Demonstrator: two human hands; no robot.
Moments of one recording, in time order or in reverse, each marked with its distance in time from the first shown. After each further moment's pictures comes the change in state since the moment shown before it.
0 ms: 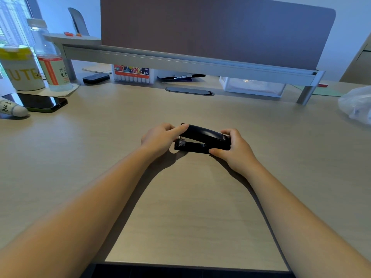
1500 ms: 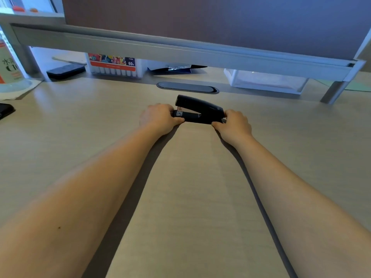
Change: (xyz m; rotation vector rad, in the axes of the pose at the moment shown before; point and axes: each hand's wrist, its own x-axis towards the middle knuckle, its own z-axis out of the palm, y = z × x) left_hand 0.171 0.001 0.011 0.510 0.086 0.036; right_hand 0.171 0.026 0.023 -0.296 0.089 0.120
